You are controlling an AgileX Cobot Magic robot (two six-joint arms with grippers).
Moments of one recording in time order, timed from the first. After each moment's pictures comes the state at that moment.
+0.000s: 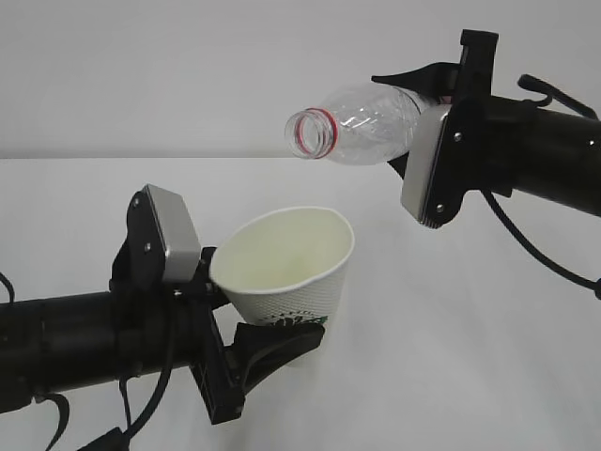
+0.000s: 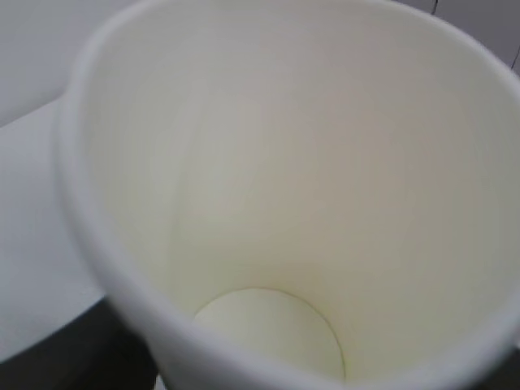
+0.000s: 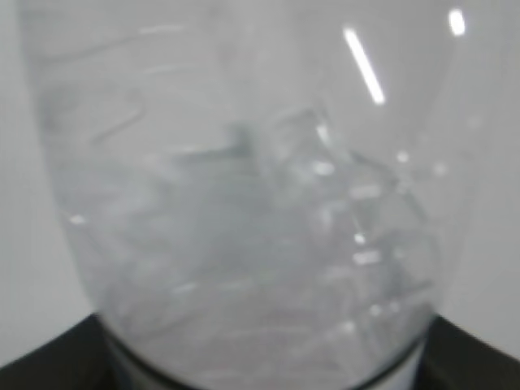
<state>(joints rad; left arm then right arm) -0.61 1.73 -0.49 0.63 -0.98 -0.29 0.29 1.59 -0.76 -0.65 -0.71 -0.84</state>
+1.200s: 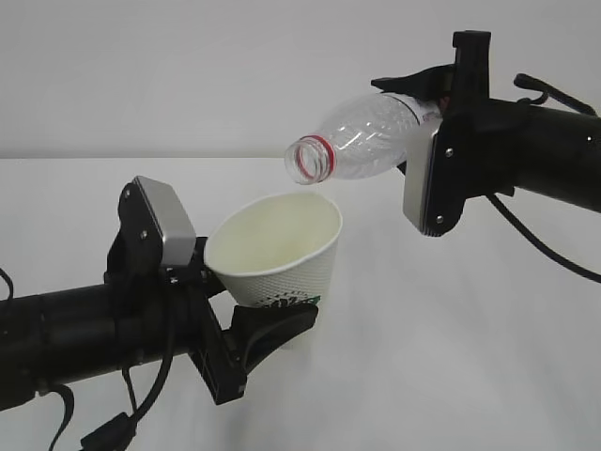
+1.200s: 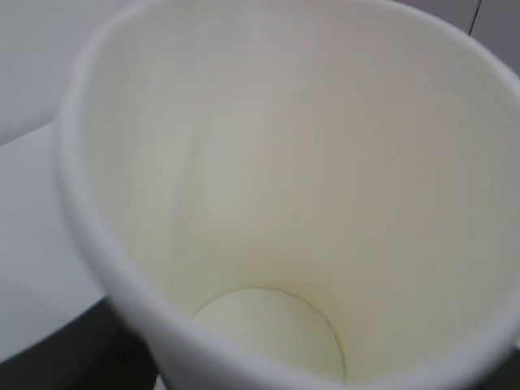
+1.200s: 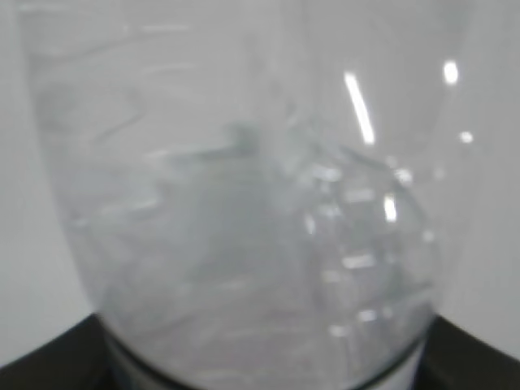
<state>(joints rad) -0.61 1.73 -0.49 0.55 -0.97 -0.26 0.29 1.59 -0.77 -0.65 -0.66 -0.97</state>
